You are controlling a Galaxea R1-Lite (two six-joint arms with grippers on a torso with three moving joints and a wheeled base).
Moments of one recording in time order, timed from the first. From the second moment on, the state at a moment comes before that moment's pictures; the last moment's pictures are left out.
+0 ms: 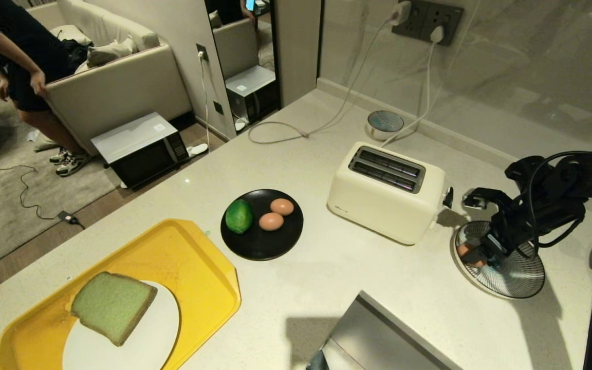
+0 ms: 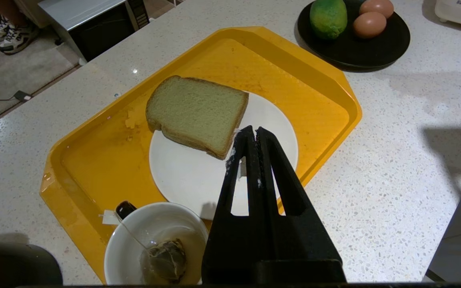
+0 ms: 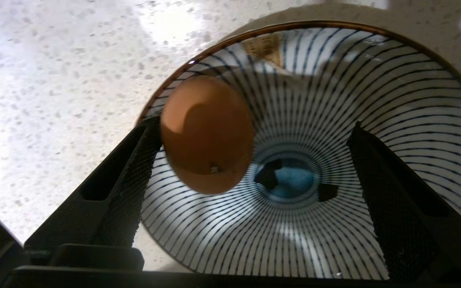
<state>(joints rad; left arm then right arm) 0.00 0.00 0.00 0.00 0.00 0.00 -0.15 2.17 -1.62 0.61 0.21 -0.72</state>
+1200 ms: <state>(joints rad) 0.00 0.00 0.00 0.00 0.00 0.00 -0.14 2.17 -1.60 0.55 0.18 -0.72</state>
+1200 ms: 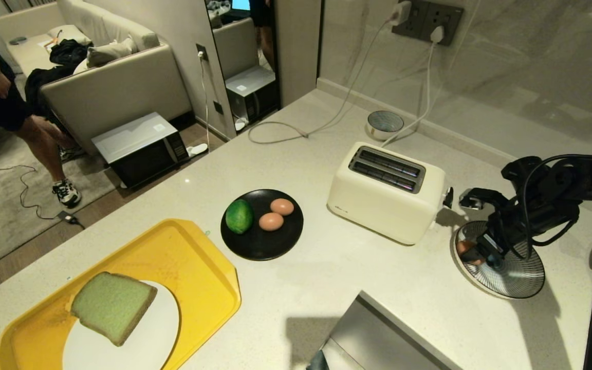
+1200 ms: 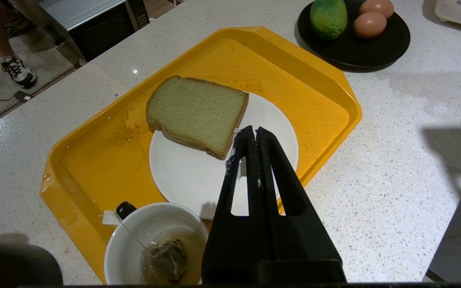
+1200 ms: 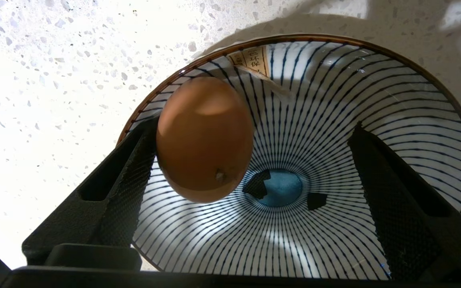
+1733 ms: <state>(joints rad) 0.00 0.00 0.00 0.00 0.00 0.00 -0.13 2.18 -1.59 0.50 0.17 -0.71</state>
